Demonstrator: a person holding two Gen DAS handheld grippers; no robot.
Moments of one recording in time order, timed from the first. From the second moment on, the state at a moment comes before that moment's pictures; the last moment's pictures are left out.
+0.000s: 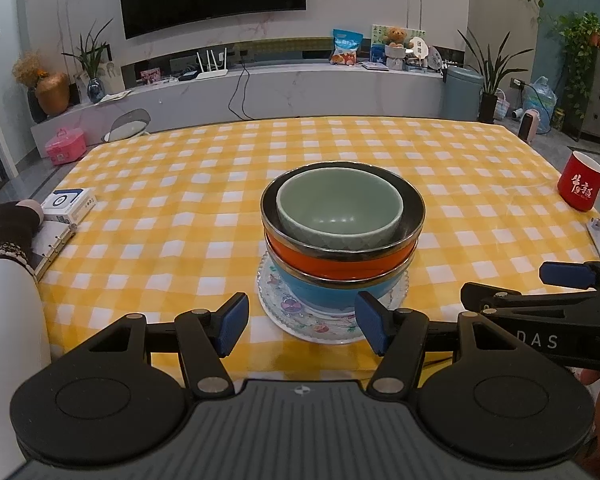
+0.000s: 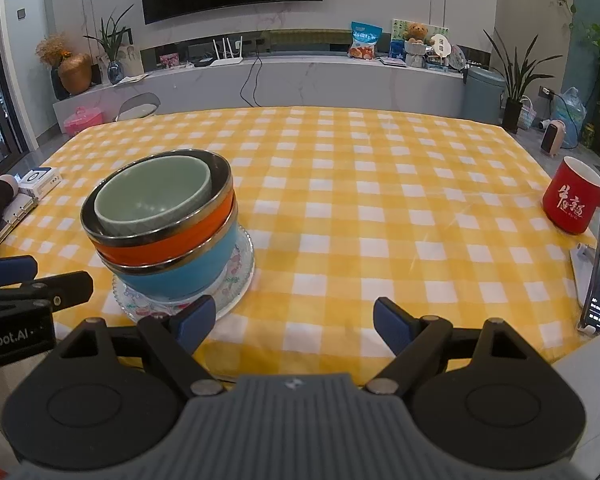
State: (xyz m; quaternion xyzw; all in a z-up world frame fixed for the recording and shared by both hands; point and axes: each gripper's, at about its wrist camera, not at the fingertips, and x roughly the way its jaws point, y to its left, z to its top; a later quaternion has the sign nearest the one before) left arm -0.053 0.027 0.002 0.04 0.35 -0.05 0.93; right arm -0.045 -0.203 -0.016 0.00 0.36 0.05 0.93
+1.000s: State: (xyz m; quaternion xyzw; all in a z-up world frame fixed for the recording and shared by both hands) left arm -0.052 0.028 0.003 0.04 0.35 -0.05 0.93; right arm -0.043 -0.200 -0.019 0.00 0.36 0.05 0.93
